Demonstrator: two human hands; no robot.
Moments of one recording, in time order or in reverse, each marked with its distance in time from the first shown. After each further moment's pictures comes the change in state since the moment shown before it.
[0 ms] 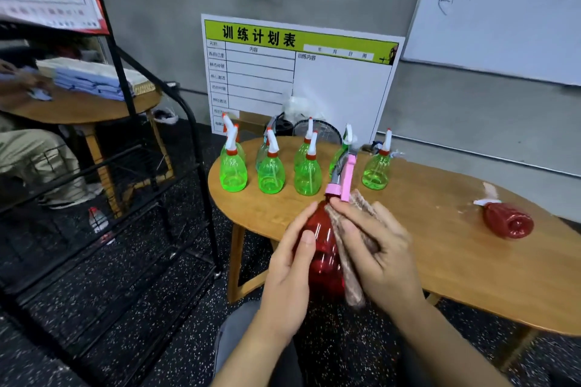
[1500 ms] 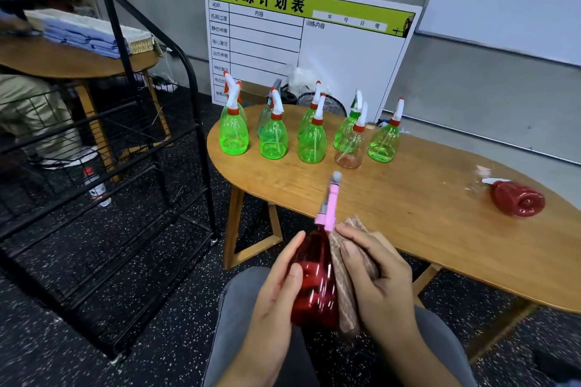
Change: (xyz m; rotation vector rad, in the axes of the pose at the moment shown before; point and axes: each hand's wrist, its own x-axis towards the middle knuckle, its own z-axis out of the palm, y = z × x) left_hand -0.077 -0.063 -0.029 -0.159 -0.009 -0.309; right_hand -0.090 0.010 0.023 0.199 -0.002 0.337
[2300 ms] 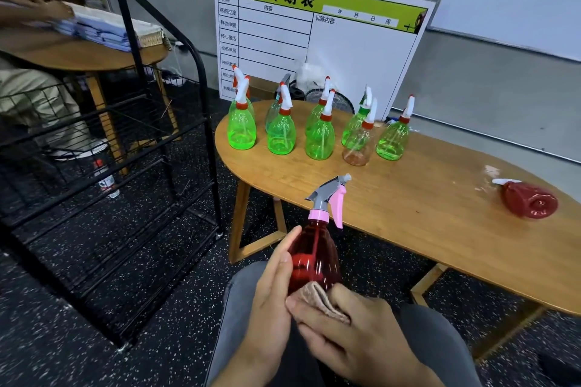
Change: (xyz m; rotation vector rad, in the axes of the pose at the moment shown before) left_hand 0.001 0.005 -0.003 0.007 0.105 -0.004; right_hand -0.038 0.014 0.002 -0.498 -0.403 -0.685
